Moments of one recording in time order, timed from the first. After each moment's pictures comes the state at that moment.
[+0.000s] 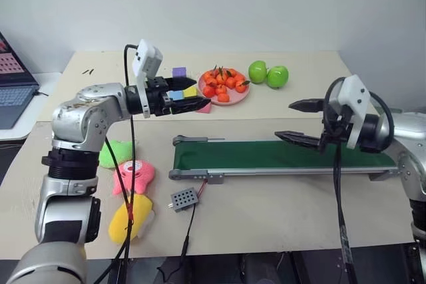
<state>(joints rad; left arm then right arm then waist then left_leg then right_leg) -0.85 0.63 0.01 0.07 -0.58 0.77 -0.99 -0.49 -0.87 -0.09 -0.24 0.47 0.56 1.00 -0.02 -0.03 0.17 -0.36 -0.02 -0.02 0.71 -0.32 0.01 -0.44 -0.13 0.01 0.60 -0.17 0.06</state>
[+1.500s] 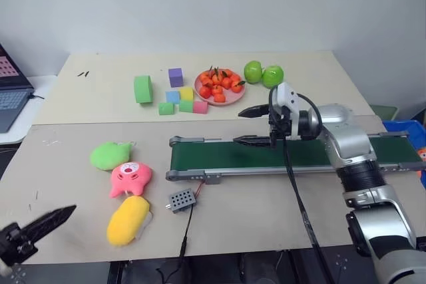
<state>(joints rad) 0.54 0.74 0.95 -0.08 -1.04 1.17 -0.99 -0.77 -0.57 0.14 0.22 0.35 0.28 1.31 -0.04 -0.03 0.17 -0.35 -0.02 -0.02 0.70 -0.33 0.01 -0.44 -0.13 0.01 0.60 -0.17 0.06</state>
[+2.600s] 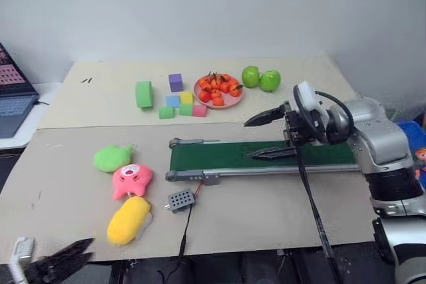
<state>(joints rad) 0.49 0.83 0.71 0.33 -0.97 1.21 -1.15 -0.71 -0.73 0.12 -0.02 0.47 0.43 1.39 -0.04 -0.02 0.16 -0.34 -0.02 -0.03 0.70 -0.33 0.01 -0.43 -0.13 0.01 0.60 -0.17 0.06</state>
